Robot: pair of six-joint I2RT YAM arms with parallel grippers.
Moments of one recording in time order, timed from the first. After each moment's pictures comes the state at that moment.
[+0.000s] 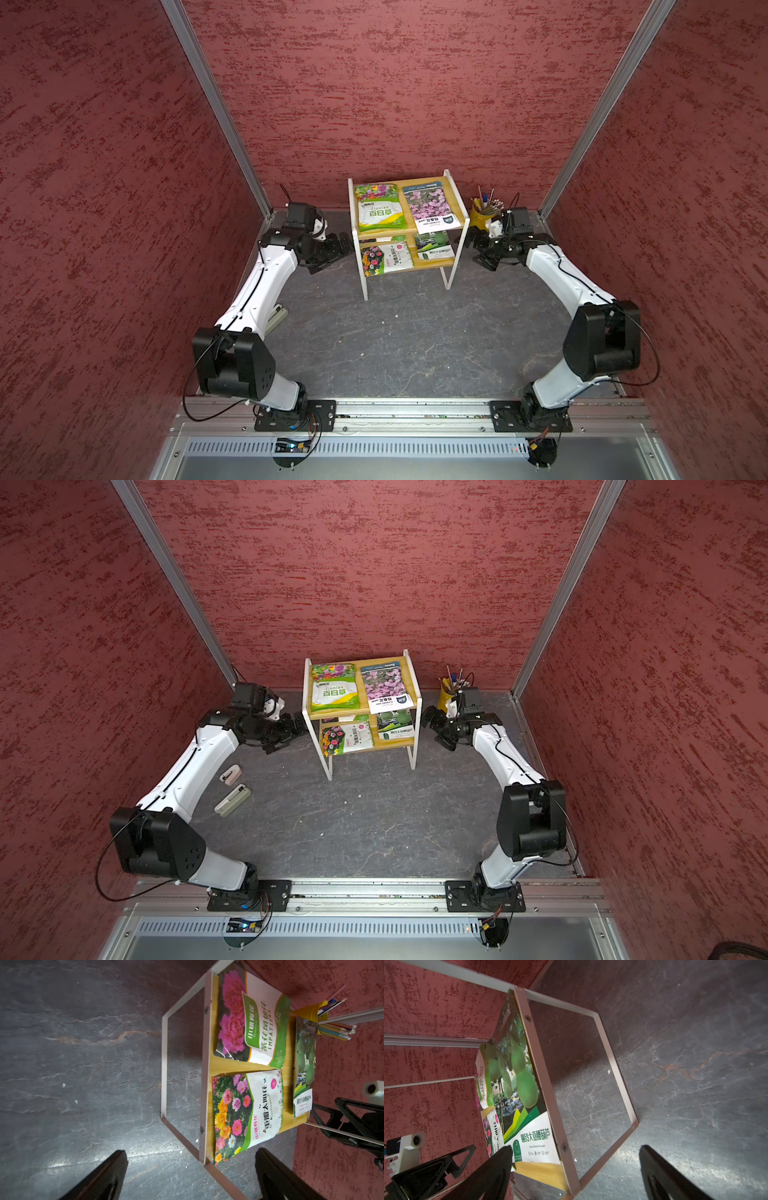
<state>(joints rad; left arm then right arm) -0.08 1.47 1.40 -0.96 0.35 -0.50 0.13 1.62 1.30 -0.57 -0.53 0.73</state>
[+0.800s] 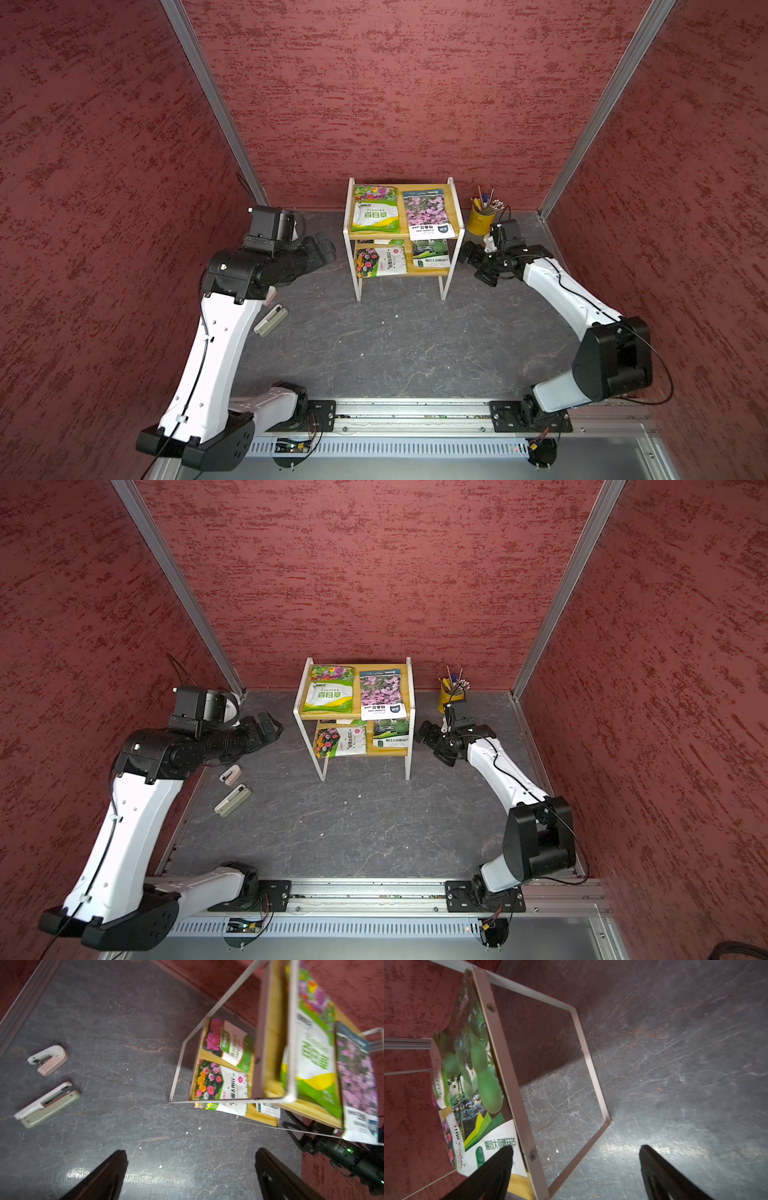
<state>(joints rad) -0.26 1.17 1.70 -1.31 0.00 -0.63 0.21 1.51 1.22 -0.67 -0.30 0.77</state>
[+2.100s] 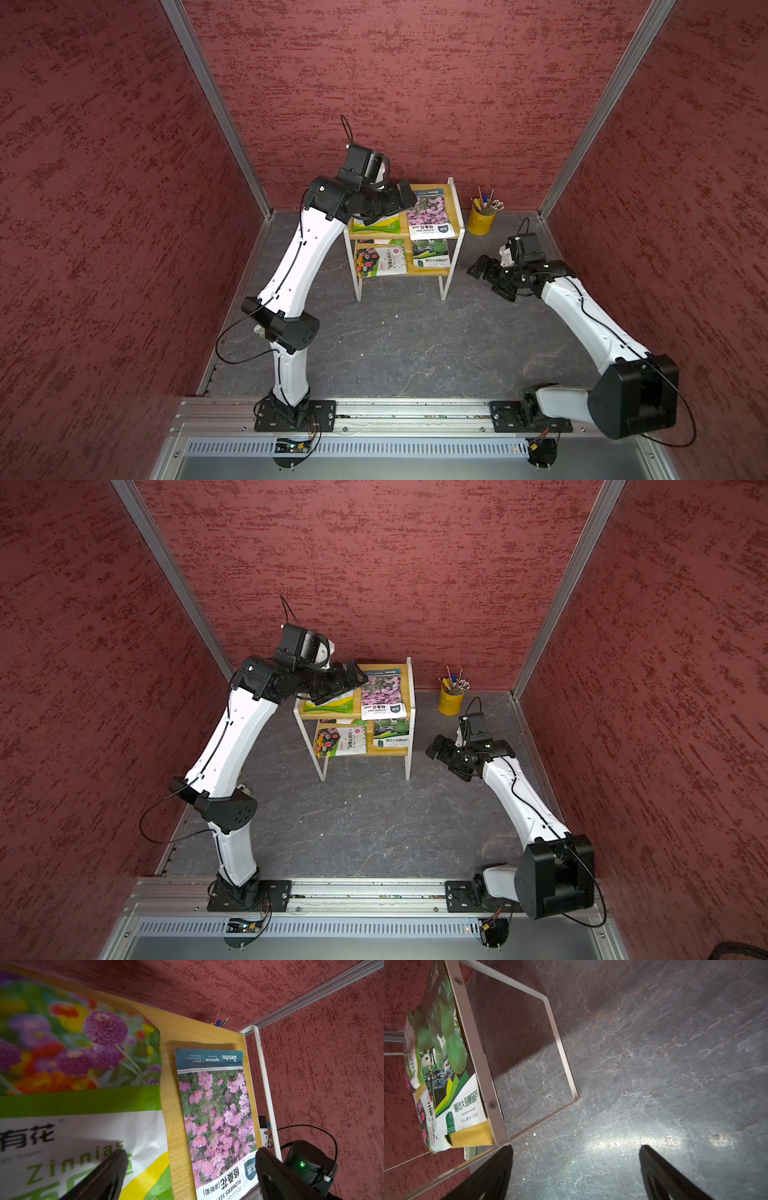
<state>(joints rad) -0.51 1.90 2.44 -1.23 0.17 -0.69 0.15 1.32 1.07 -0.75 -0.30 0.68</state>
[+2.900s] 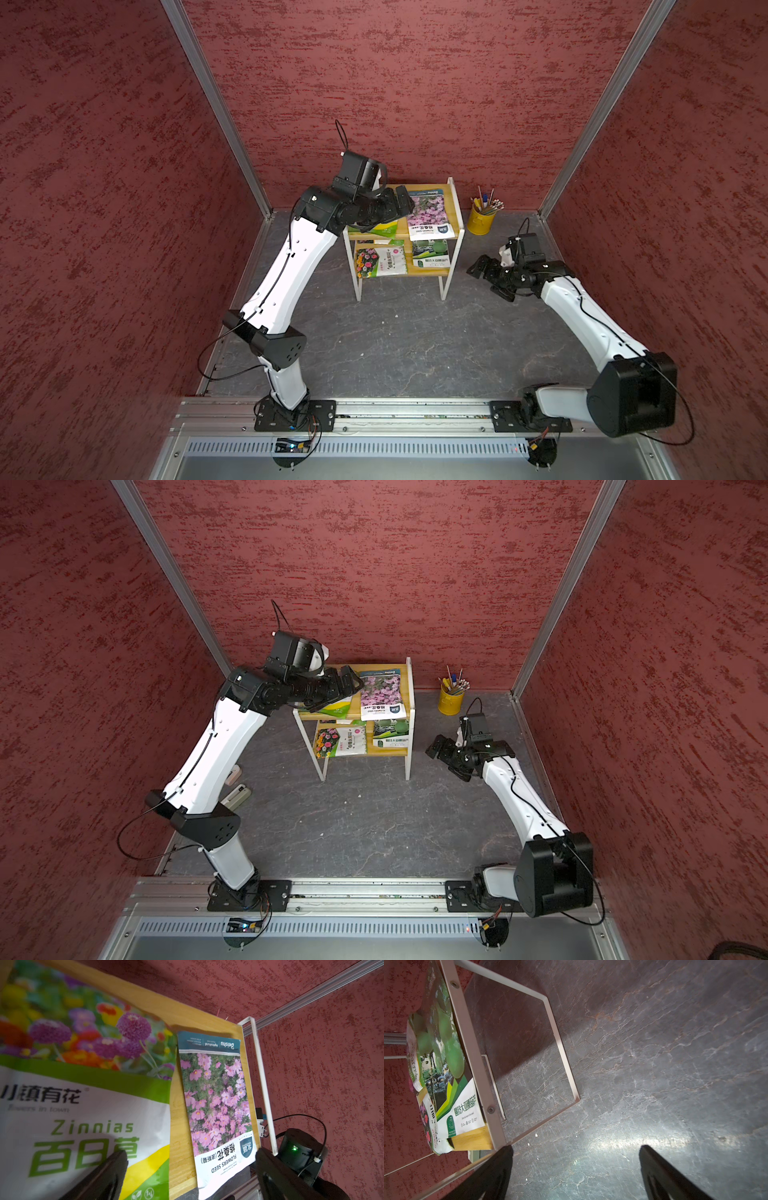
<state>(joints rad) -0.53 1.80 2.36 -1.20 0.13 -0.71 0.14 1.33 1.06 -0.73 -0.33 0.69</state>
